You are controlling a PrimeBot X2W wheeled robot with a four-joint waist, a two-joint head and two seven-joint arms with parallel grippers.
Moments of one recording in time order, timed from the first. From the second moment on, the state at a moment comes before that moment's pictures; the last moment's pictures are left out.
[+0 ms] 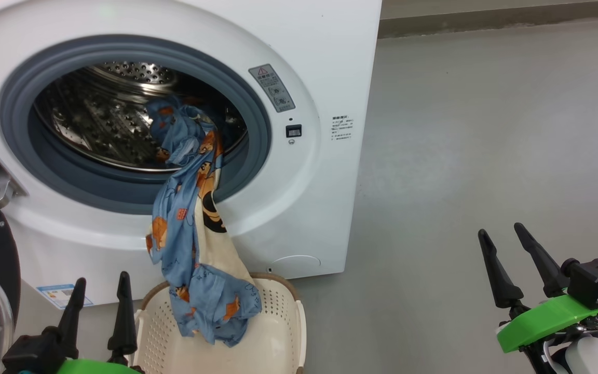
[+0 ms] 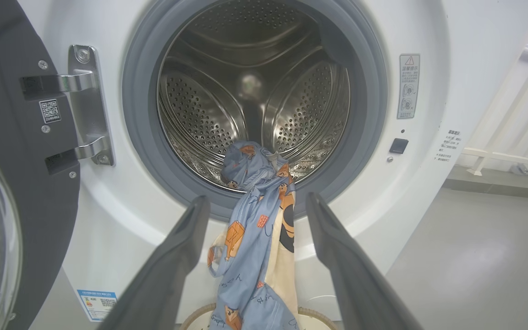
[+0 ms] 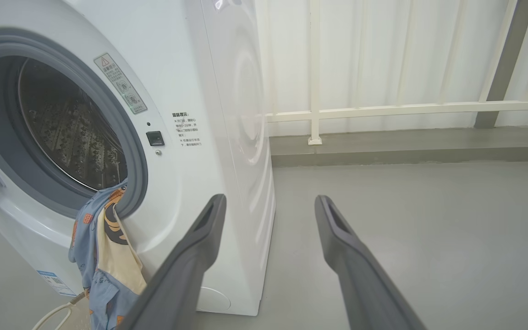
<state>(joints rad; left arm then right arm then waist) -0.08 0.14 -0.02 0.30 -0.38 -0.10 -0.26 -0.13 -0.27 0.19 0.30 0.45 0.12 -0.25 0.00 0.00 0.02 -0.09</state>
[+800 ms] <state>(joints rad) -0.20 0.17 -0.11 0.51 -0.43 -0.12 -0.21 -0.18 -0.21 0.17 0.26 0.44 0.12 -0.25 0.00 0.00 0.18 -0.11</state>
